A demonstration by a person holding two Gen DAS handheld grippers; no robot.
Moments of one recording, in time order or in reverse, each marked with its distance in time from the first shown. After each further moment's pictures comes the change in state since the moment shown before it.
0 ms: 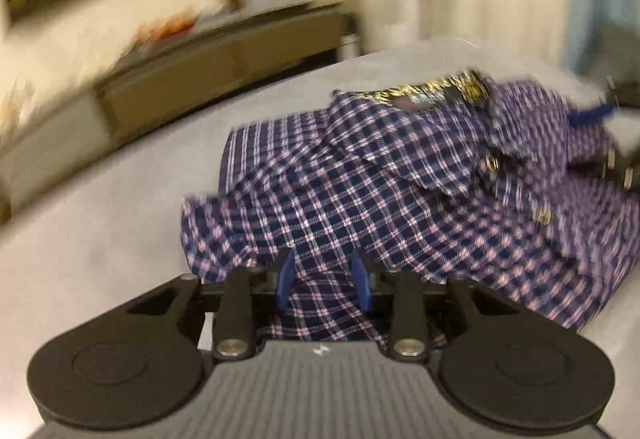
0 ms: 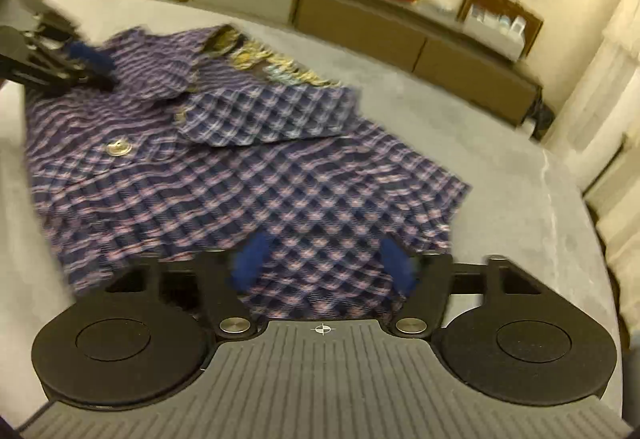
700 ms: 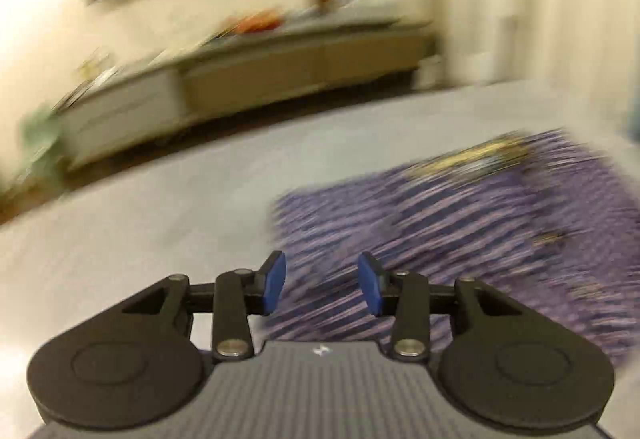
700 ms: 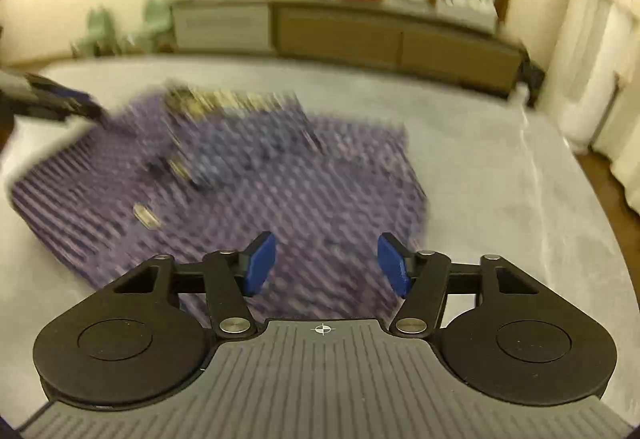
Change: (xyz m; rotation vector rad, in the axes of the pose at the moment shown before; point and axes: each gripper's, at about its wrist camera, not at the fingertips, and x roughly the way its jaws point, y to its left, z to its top) left arm -0.034 -0.034 0.015 -0.038 -0.095 0.079; right arm -0.047 -0.020 -0.008 0.238 -0.058 0.105
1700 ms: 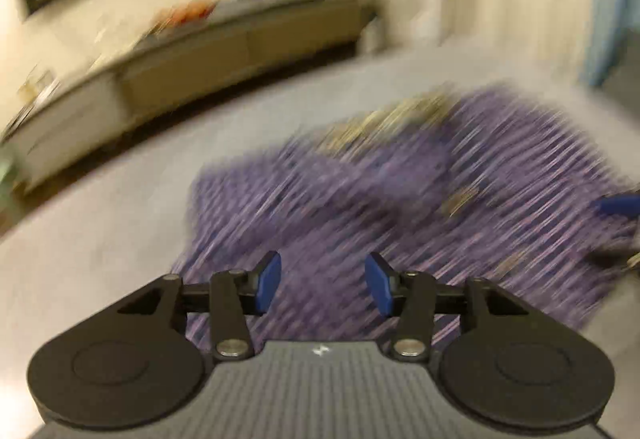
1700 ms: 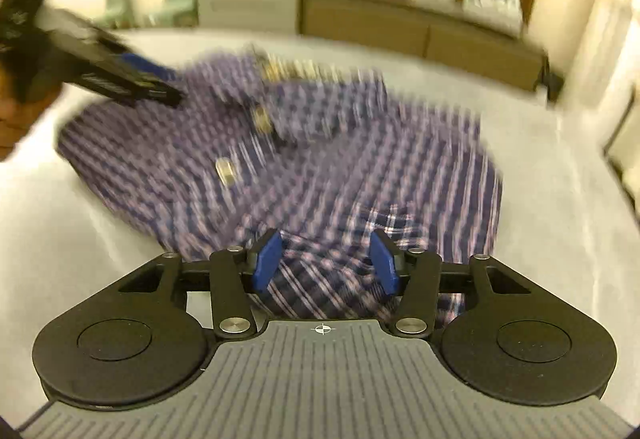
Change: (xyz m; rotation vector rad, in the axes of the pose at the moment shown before) left arm 0.027 0.010 -0.017 0.025 0.172 0.010; right arm 0.018 0.046 -0.039 -0.045 0.073 -0.022
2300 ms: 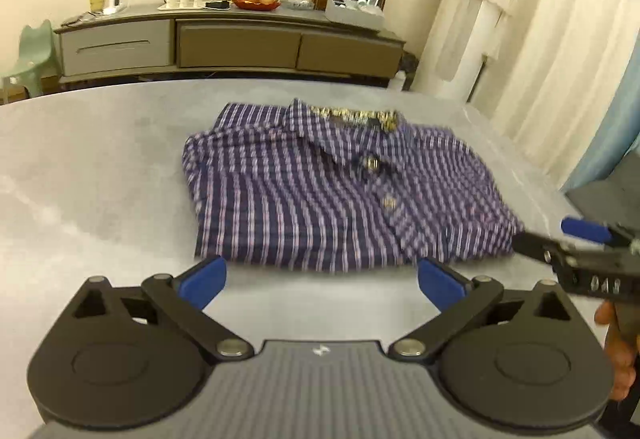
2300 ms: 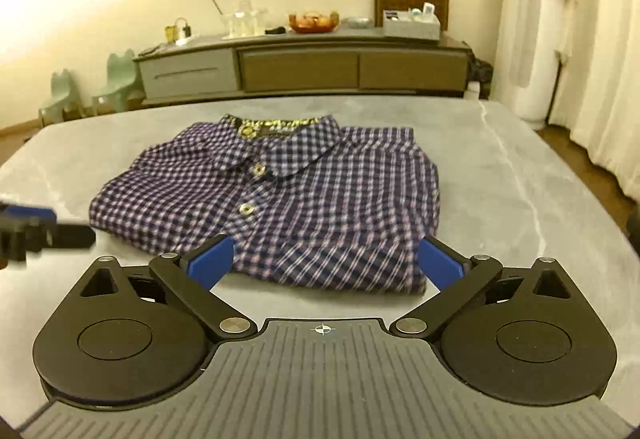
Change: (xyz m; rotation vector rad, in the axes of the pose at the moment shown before) left arm -0.145 -0.035 -0.097 -0.317 -0.107 -0.102; right arm -0.103 0.042 -0.019 0.246 -0.156 -0.138
